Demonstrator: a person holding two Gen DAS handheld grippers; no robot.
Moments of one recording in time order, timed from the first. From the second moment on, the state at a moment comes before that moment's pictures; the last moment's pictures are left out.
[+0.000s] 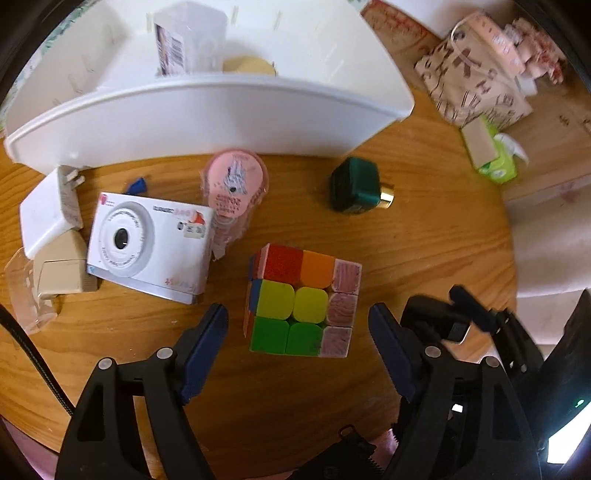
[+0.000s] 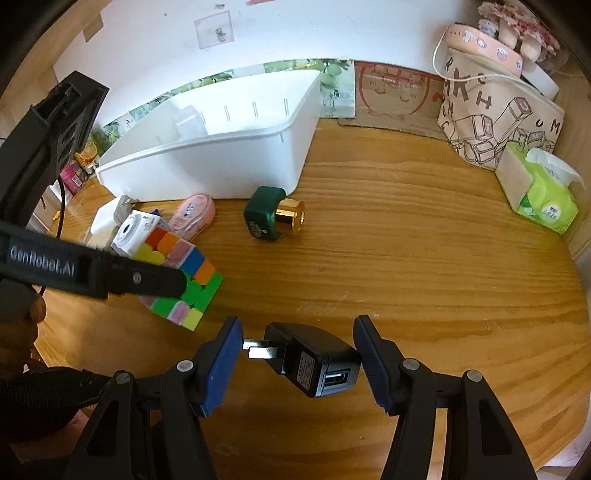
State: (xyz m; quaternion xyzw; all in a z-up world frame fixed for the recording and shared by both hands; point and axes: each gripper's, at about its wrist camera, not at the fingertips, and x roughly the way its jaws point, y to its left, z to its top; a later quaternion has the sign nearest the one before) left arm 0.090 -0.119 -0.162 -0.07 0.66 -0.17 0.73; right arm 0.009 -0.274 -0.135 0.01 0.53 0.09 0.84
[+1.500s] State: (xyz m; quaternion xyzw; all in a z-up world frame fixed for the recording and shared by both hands) left arm 0.073 -0.080 -0.164 -0.16 0.67 -0.13 0.72; right arm 0.008 -0.253 -0.113 -0.05 0.52 0.12 0.84
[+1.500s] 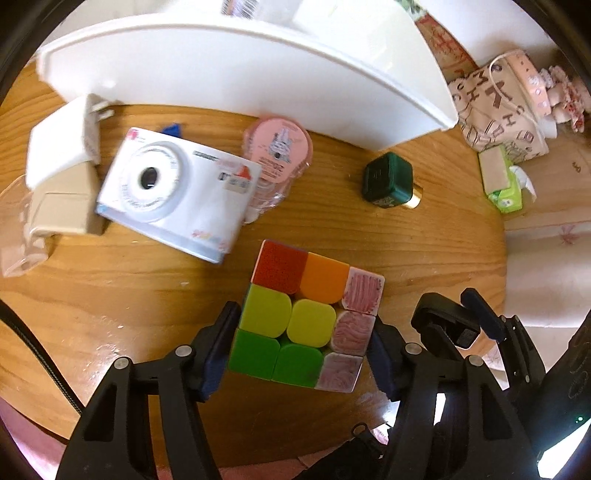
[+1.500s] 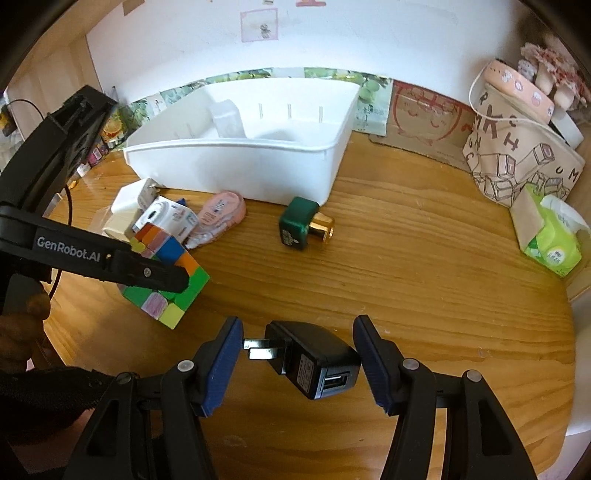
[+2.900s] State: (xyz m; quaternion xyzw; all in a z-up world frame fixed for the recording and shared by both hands) left arm 0.141 0.030 -0.047 -0.22 0.40 -0.09 0.88; right arm 0.141 -0.214 -0.038 -0.01 0.32 0.18 0.93
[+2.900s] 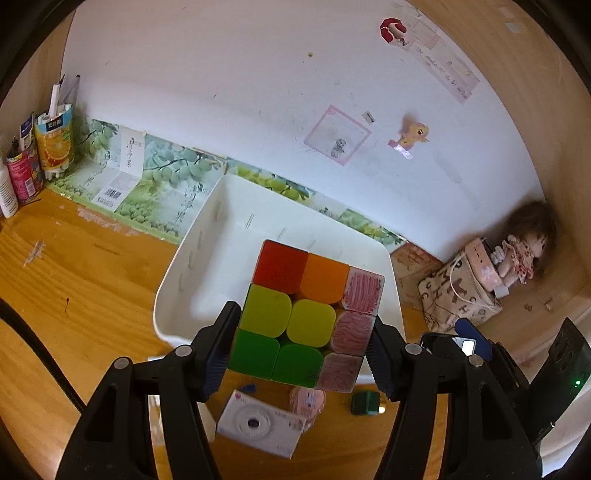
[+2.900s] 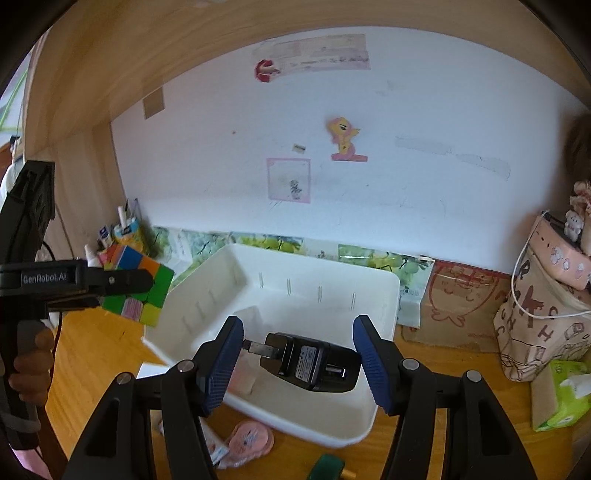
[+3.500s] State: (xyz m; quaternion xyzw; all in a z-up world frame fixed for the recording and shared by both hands) left arm 0.191 0.016 -0.089 -0.19 0.42 -0.06 0.89; right arm 0.185 -0.228 -0.095 0.04 0.35 0.17 0.92
